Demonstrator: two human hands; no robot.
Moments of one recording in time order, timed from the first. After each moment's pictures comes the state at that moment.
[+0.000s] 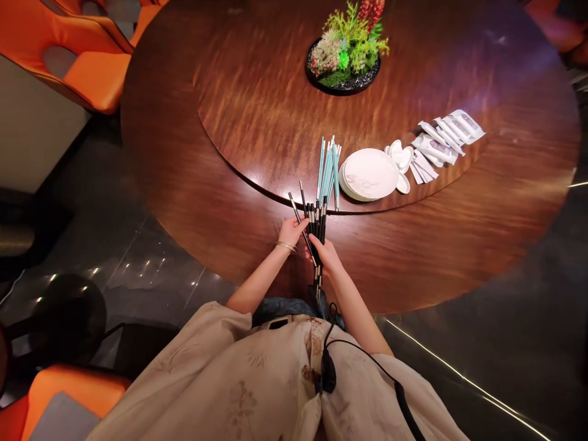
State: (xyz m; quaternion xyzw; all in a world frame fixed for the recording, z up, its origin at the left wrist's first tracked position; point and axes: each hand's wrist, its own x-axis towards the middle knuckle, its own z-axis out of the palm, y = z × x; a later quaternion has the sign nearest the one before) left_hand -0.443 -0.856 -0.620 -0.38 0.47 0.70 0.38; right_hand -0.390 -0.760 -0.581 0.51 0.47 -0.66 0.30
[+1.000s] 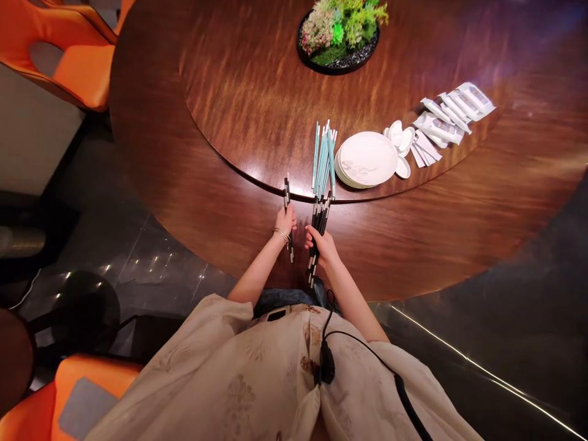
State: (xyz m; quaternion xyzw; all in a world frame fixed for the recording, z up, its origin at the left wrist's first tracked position) left_hand -0.439 -0.846 -0.638 -0.43 0.50 0.66 0.37; right_hand -0.378 -0.753 -0.594 0.54 0.42 -0.69 0.22
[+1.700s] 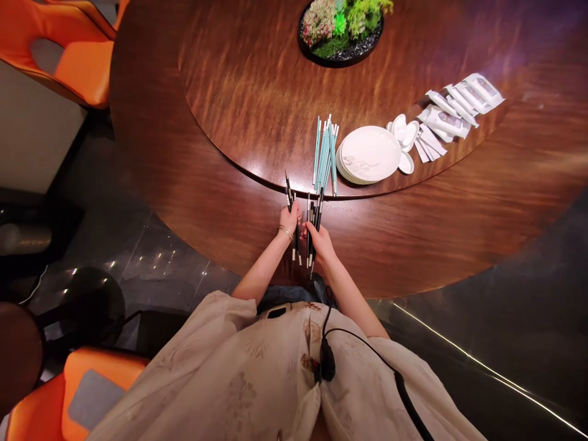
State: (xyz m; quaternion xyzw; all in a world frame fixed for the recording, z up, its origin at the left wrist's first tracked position) left_hand -0.432 -0.836 -0.639 -0.43 0.53 0.64 0.35; right_hand -0.374 -0.761 -0.603 0.50 0.50 -0.67 0.23
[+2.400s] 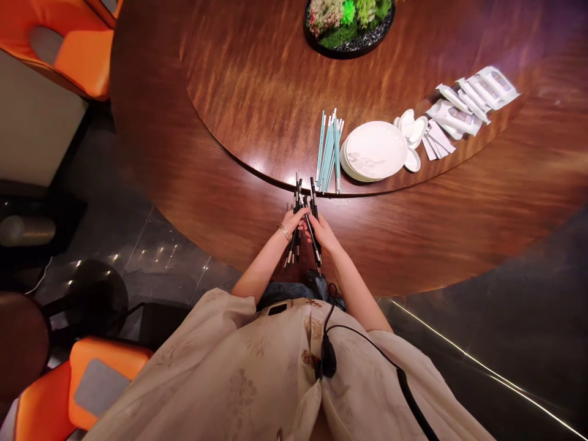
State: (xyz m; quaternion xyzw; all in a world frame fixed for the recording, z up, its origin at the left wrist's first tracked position) left_hand -0.424 -0.845 -0.635 -0.41 0.40 0.67 0.48; right_hand -0.389 -0.749 -0.603 0.45 0.51 -0.67 0.32
